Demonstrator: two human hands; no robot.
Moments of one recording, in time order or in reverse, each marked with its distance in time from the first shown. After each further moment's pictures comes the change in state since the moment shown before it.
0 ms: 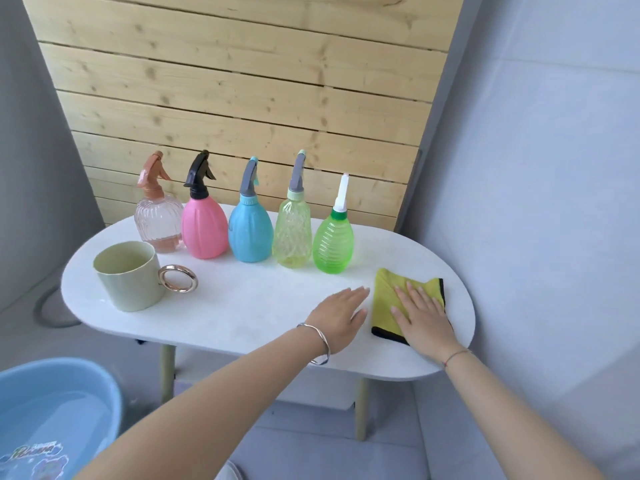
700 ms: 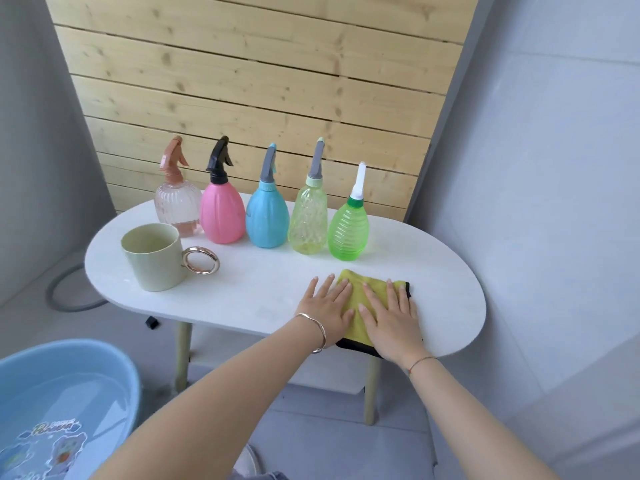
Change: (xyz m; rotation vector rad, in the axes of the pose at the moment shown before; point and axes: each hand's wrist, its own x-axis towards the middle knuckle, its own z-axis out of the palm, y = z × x) left_hand -0.031 -0.031 0.000 0.488 -0.132 -0.142; right_hand -0.036 -0.092 0.021 0.031 0.029 0.020
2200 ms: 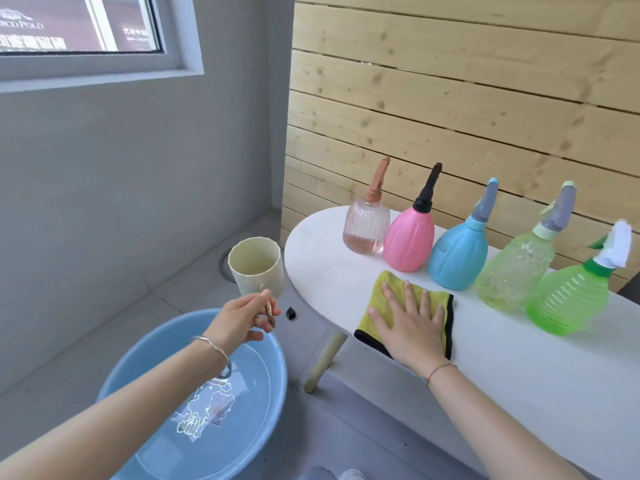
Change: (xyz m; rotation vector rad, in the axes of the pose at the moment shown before) left_hand -0.238 -0.277 -0.022 -1.573 0.556 -0.809; right_hand 0.045 -0.263 0.046 -0.076 -0.084 -0.306
